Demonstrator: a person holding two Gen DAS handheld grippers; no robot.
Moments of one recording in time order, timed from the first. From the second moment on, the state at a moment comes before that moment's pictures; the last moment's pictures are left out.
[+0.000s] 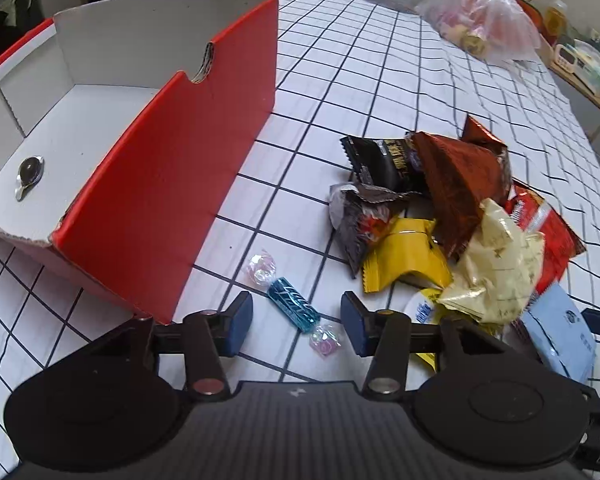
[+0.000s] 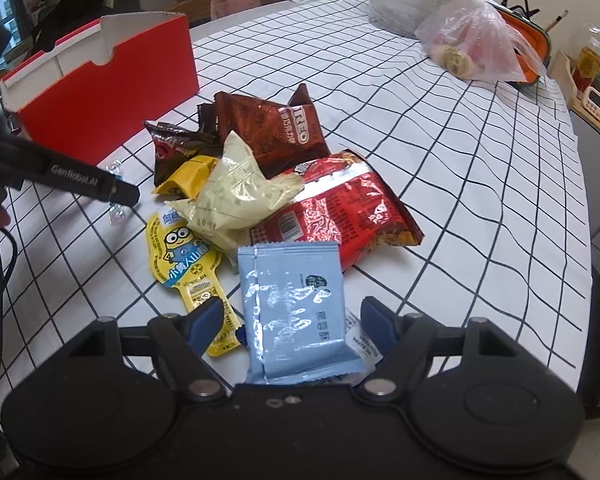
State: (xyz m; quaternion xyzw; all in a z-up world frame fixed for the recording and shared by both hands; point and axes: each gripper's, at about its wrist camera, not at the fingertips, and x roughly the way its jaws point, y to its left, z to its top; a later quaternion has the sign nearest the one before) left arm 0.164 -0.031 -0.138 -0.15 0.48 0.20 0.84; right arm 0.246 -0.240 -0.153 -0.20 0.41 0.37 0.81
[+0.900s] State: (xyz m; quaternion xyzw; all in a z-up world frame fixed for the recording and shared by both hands) left arm 0.151 -0.035 -0.134 -0.13 0.48 0.16 0.85; right arm 0.234 -0.253 -0.138 -0.17 0.41 0.35 0.83
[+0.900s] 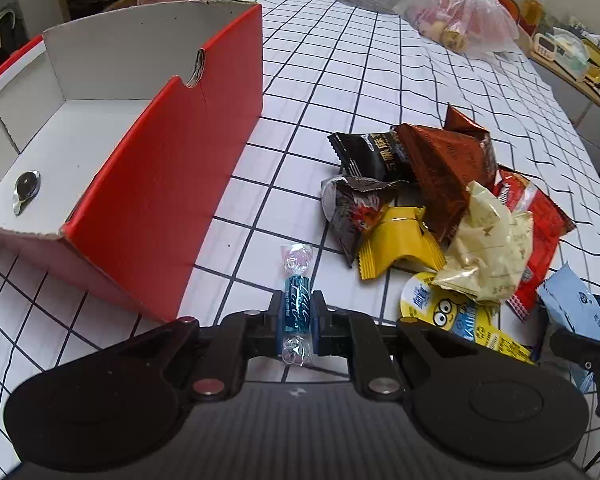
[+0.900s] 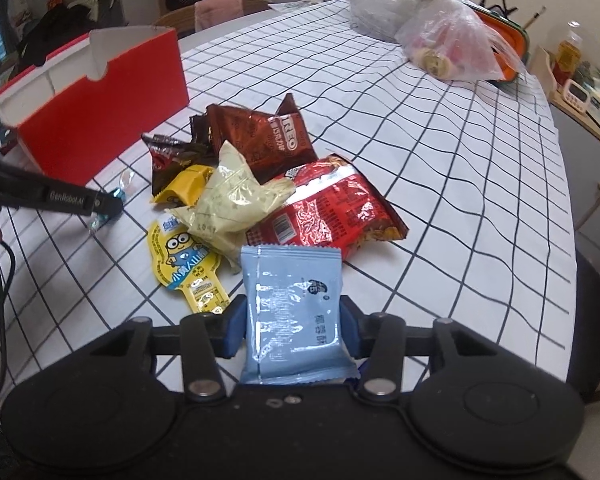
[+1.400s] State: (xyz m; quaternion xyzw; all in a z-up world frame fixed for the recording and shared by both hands) left arm 0.125 -0.031 -0.092 -0.15 0.46 0.10 0.87; right arm 0.203 -0.242 -0.094 -0.14 0.40 0.34 0.84
